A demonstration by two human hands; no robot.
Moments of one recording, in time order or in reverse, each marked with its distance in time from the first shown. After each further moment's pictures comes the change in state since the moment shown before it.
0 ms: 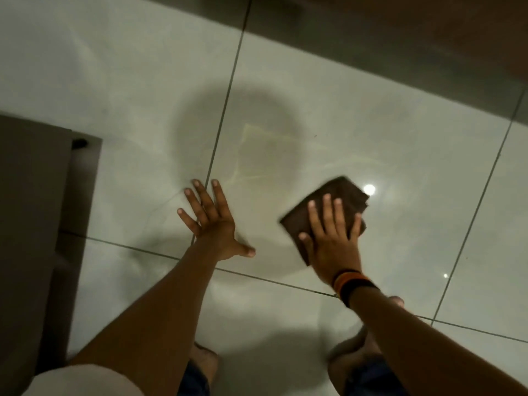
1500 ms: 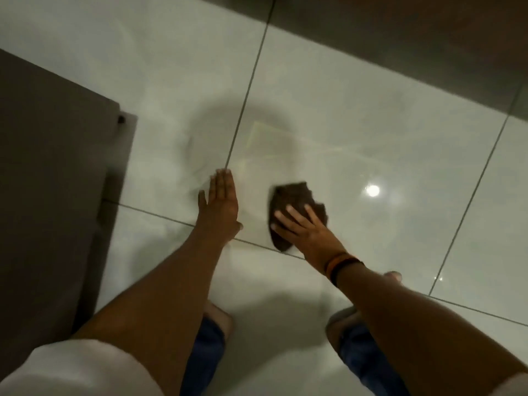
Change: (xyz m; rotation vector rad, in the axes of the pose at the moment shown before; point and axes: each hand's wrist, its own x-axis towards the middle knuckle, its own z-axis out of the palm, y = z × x) left_hand -0.049 -0.025 -0.004 0.139 0.163 0.133; right_hand -0.024 -0.029 -0.016 -0.241 -0.170 -0.676
